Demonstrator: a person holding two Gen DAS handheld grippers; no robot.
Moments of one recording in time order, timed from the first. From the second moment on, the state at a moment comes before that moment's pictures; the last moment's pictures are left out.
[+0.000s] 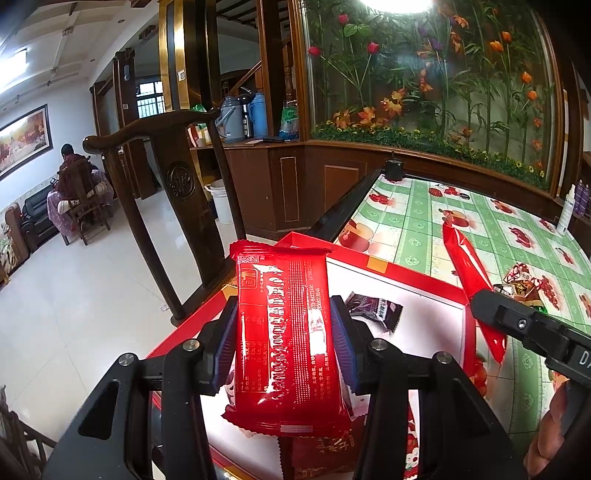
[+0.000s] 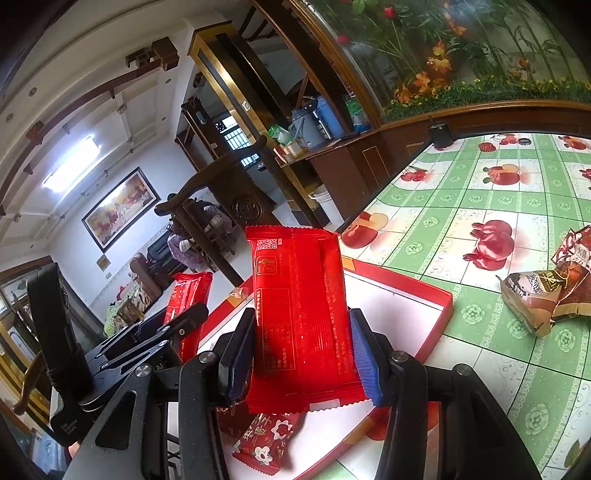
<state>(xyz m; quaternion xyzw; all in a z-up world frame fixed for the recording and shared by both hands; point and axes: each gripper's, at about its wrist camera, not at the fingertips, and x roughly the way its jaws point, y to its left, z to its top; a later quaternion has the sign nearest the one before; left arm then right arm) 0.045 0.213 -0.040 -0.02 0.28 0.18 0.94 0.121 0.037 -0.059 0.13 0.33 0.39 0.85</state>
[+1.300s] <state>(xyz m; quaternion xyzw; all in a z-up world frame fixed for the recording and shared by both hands) 0.040 0.209 -0.044 0.03 0.27 0.19 0.94 0.122 0.040 -0.067 0.12 0.34 0.36 0.86</state>
